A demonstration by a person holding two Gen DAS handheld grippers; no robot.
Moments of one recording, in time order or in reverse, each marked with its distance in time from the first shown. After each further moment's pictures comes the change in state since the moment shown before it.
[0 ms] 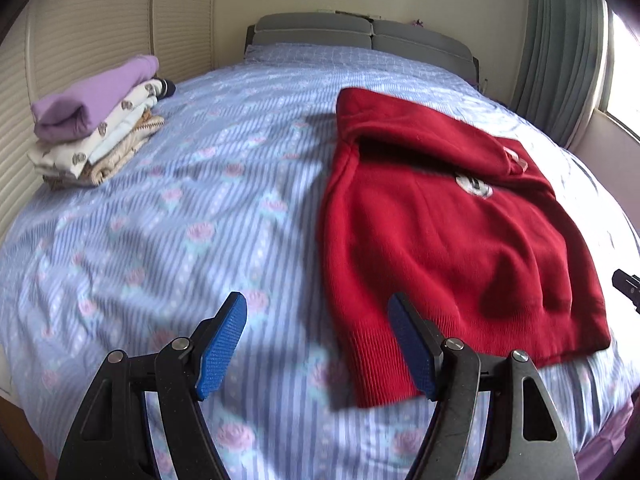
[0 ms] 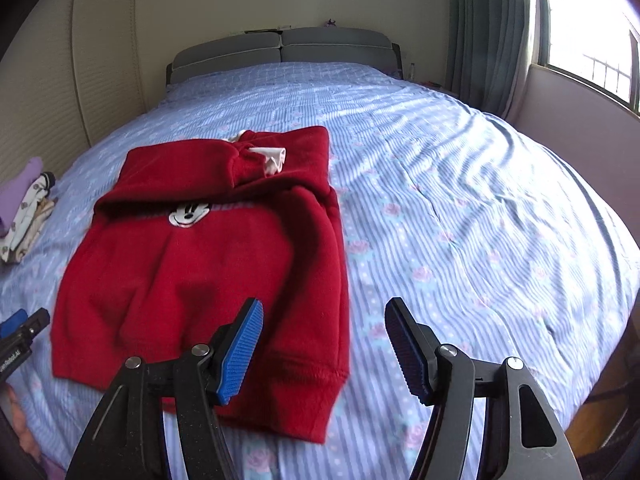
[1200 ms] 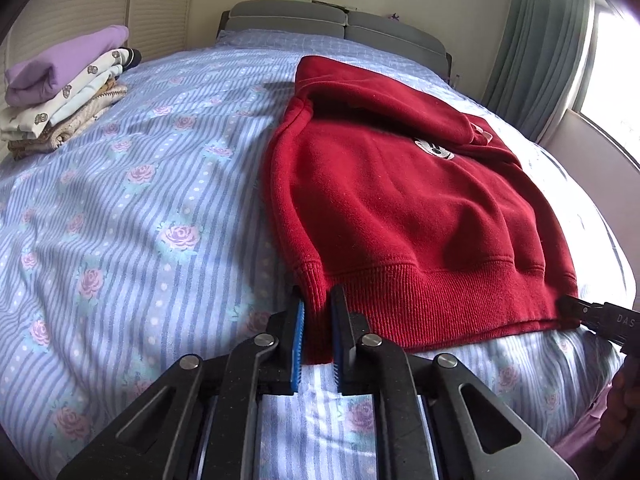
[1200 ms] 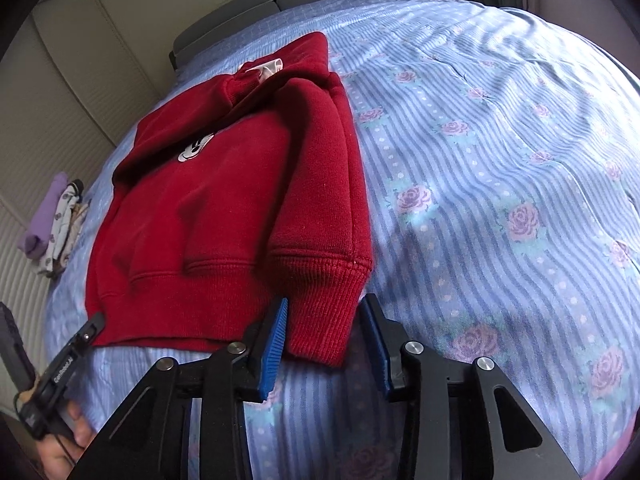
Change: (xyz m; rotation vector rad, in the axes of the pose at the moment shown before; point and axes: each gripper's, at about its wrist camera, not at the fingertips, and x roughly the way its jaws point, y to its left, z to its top) left arm 0.013 -0.018 -0.033 -0.011 0.019 -0.147; right arm 0.048 -0.028 -0.048 0.225 0.224 0.304
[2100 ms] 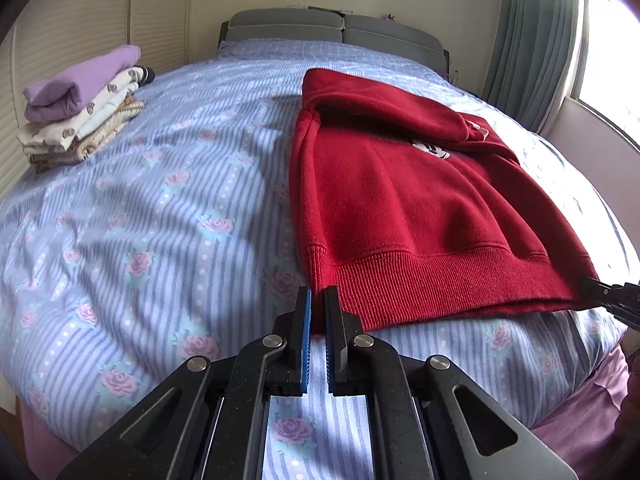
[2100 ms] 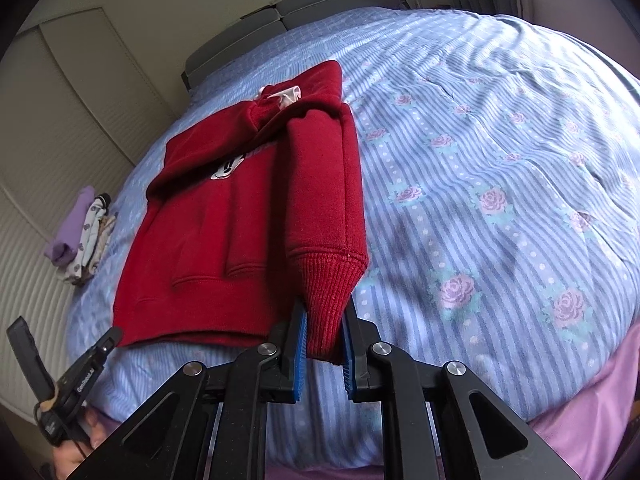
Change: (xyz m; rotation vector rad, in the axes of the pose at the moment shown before) left arm -0.035 0.004 -0.012 0.043 -0.006 0.044; right arm -0.035 0.004 -0.009 0.026 -0.051 0.028
